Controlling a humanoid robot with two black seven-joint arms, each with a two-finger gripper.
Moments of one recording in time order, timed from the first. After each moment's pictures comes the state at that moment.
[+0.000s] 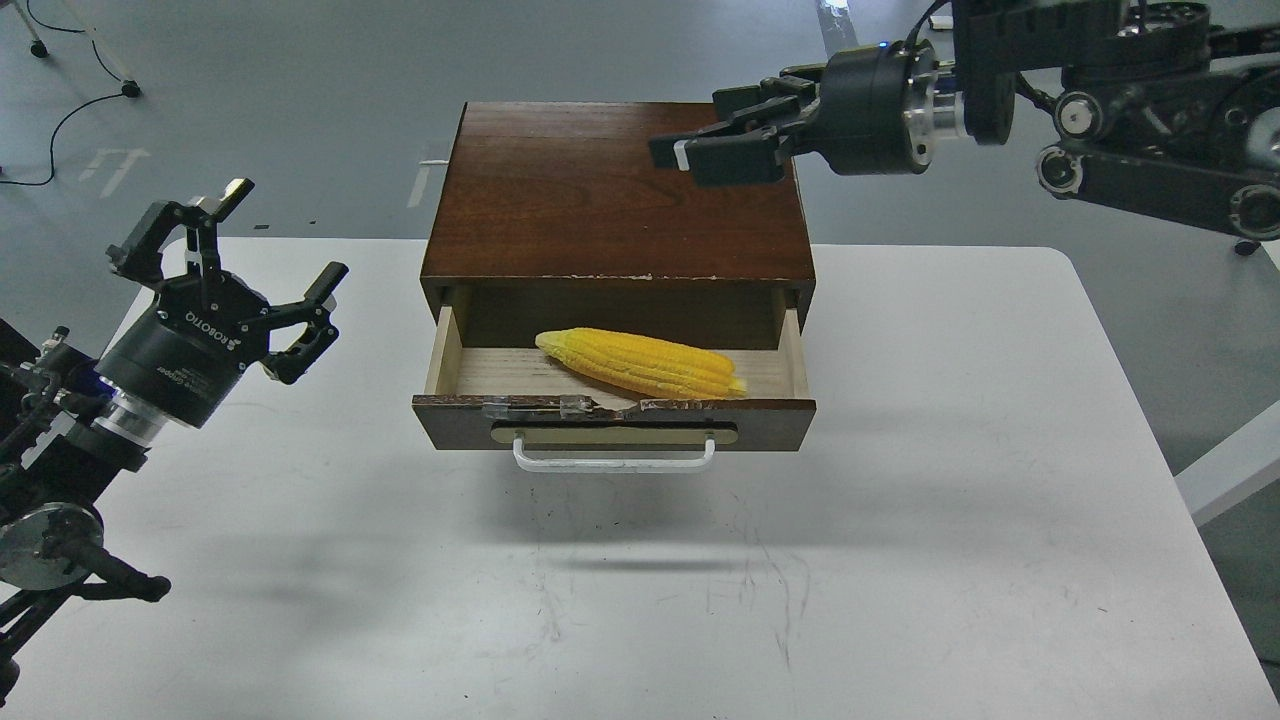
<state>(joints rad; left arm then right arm) -0.23 0.71 -0.96 -1.34 0.24 -0.49 -0.49 1.55 -0.73 -0.31 1.23 -0.64 0.02 0.49</state>
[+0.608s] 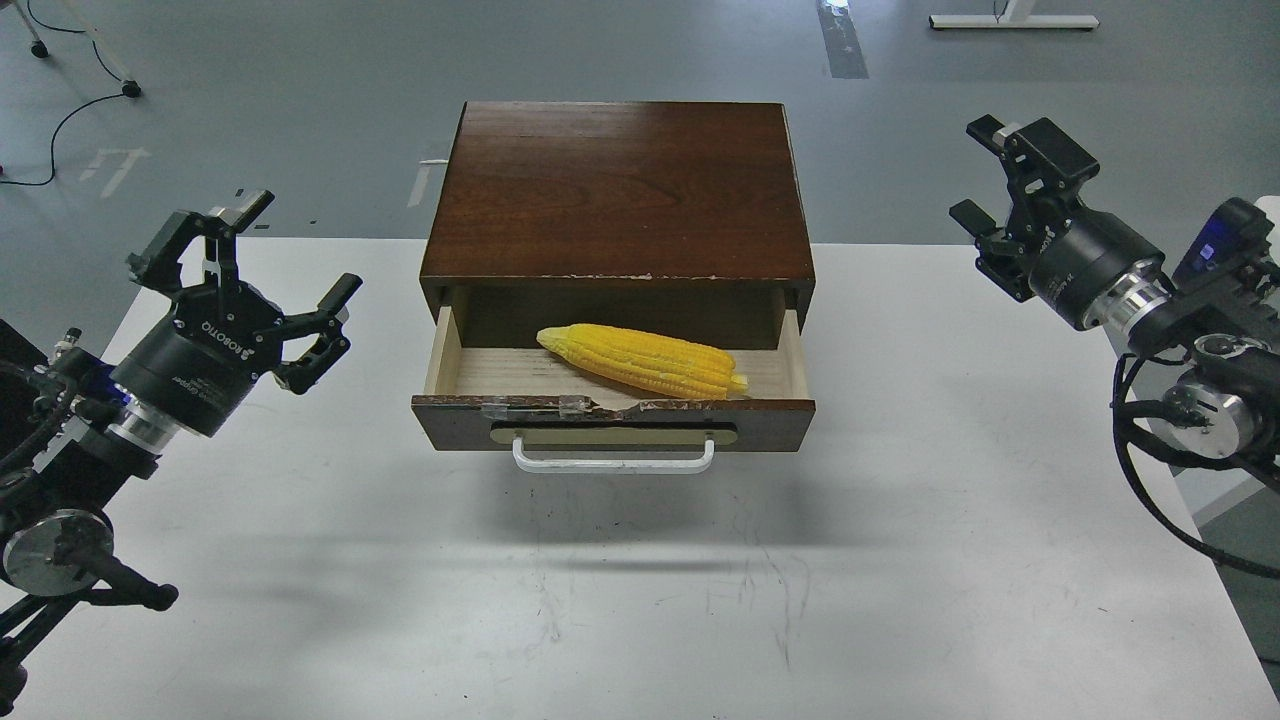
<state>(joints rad) -0.22 0.70 -0.96 -1.34 0.27 -0.49 -0.49 0.78 -0.75 0.25 1.15 -0.03 0.08 0.49</state>
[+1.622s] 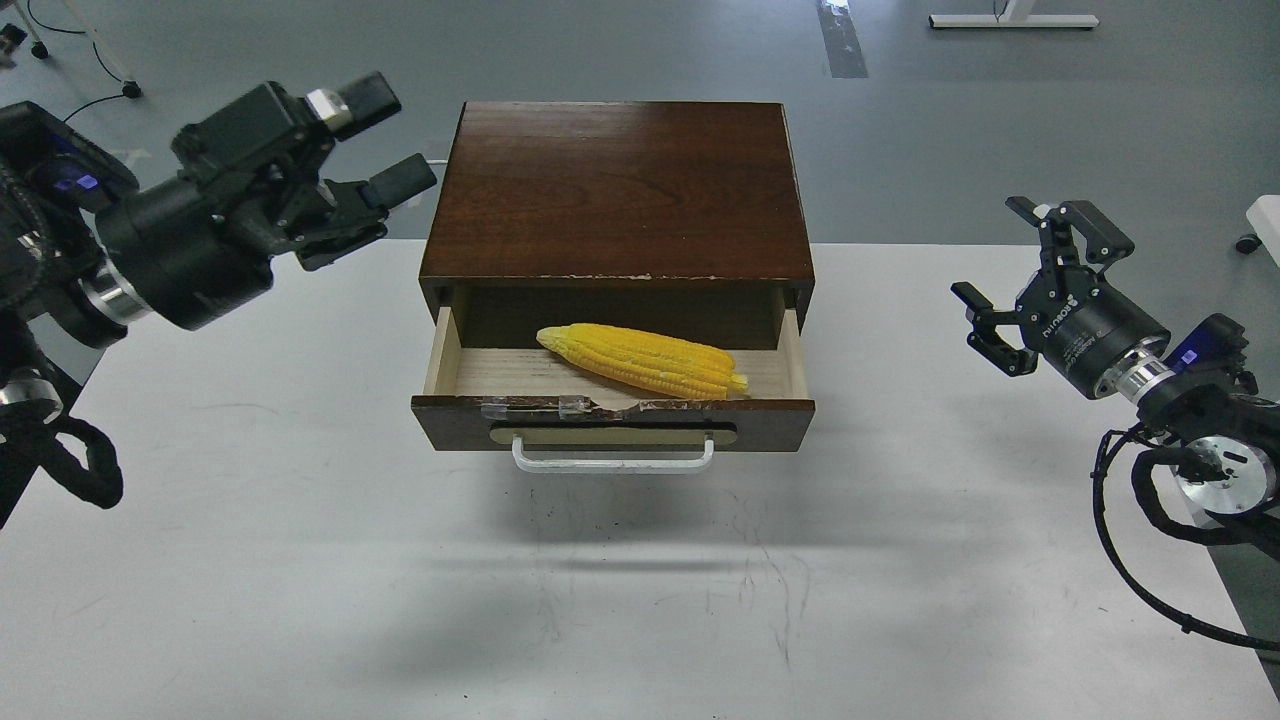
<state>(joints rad) -0.50 0.72 -0.99 -1.75 1.30 -0.49 -0.49 0.71 -0.74 0.23 1.06 0.07 0.33 0.49</state>
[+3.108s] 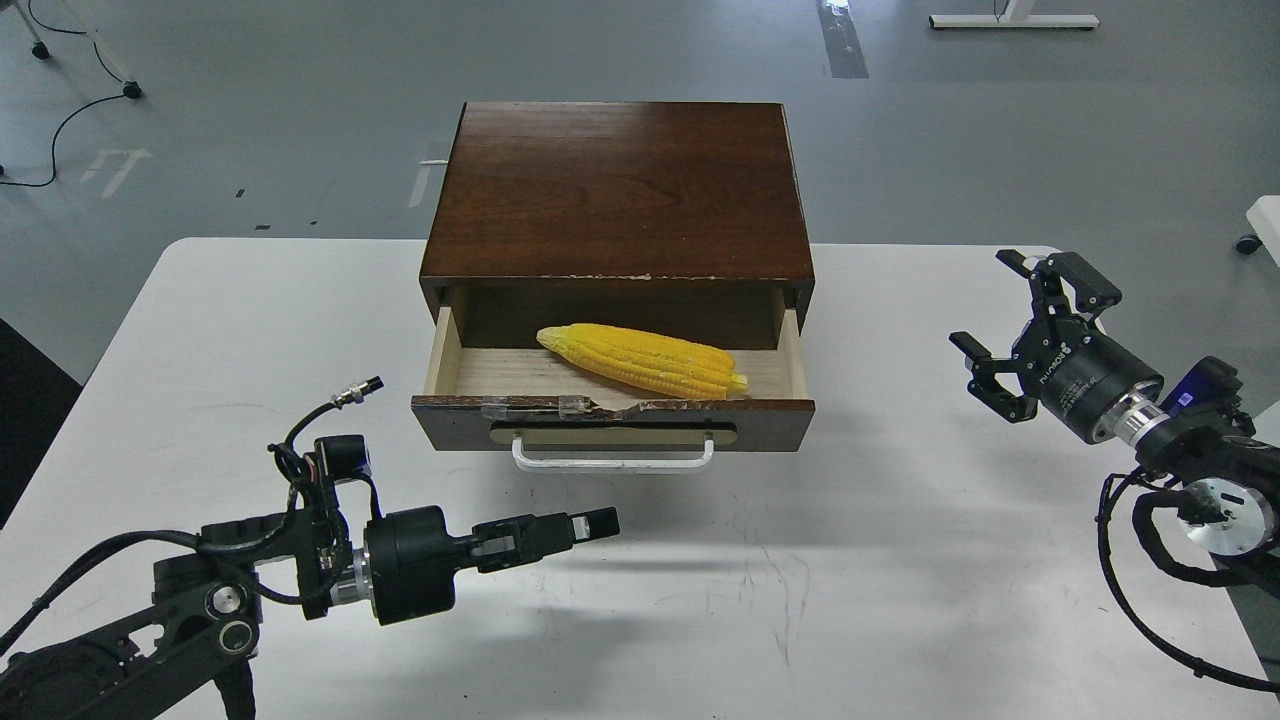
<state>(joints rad) -0.21 0.55 -0.77 -1.55 1.45 -0.42 -0.49 0.66 -0.74 0.23 1.06 0.04 0.33 0.49</state>
